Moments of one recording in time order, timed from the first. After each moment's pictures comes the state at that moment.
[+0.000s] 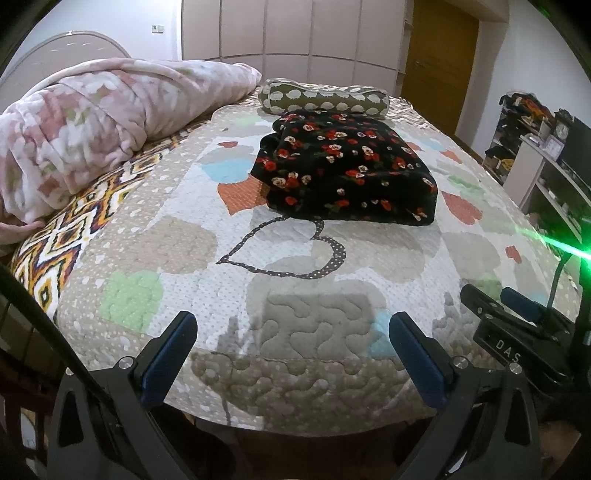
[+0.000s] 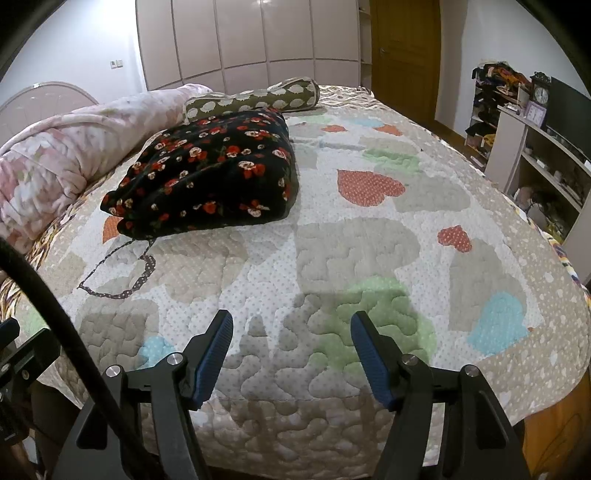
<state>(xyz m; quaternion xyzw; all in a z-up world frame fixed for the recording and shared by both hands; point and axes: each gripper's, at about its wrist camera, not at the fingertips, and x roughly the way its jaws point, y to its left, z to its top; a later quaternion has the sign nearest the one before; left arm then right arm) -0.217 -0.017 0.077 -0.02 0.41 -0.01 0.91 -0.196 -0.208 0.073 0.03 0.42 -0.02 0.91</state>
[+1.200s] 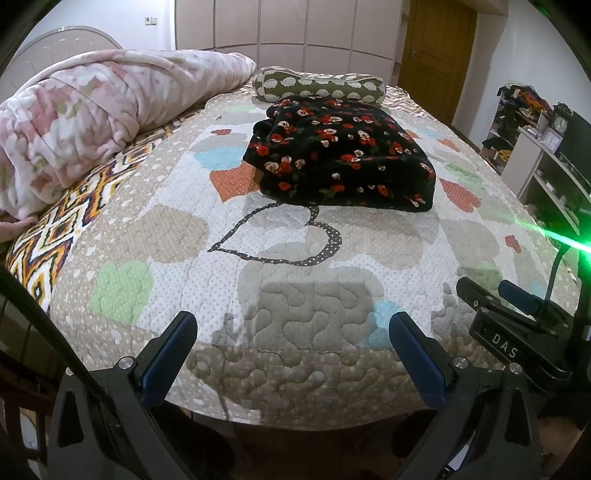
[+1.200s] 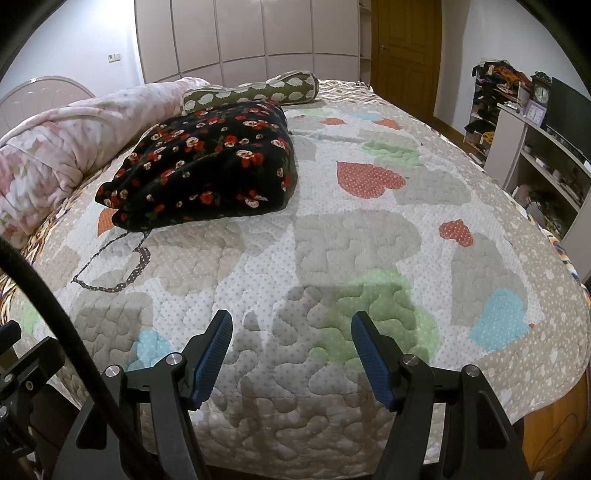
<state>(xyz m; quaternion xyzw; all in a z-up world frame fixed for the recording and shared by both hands) -0.211 -0.021 0.071 -0.02 0.43 -0.01 0.90 -0.194 -0.207 0.067 0.03 0.43 -0.02 0.90</state>
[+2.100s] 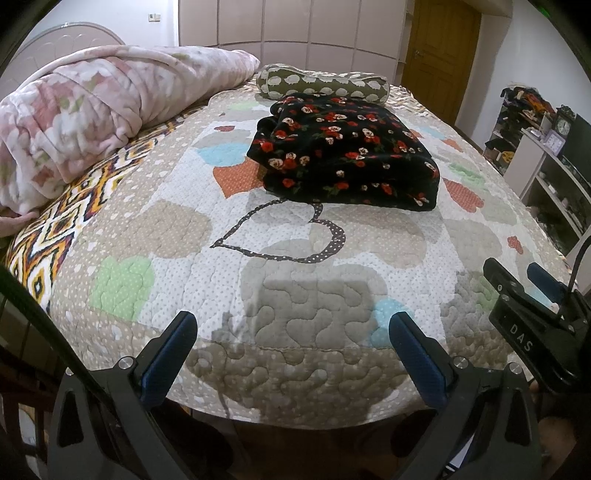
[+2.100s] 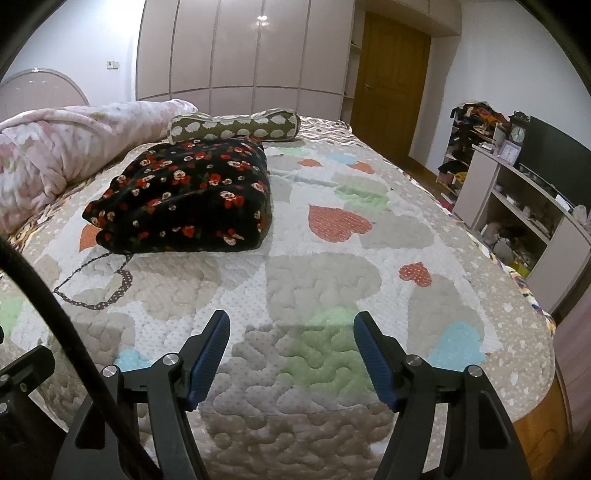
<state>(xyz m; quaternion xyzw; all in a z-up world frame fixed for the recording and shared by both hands) -0.212 -0.019 0.068 -0.02 0.43 -0.01 0.90 -0.204 -0.205 0.088 -0.03 0.36 -0.08 0.93</state>
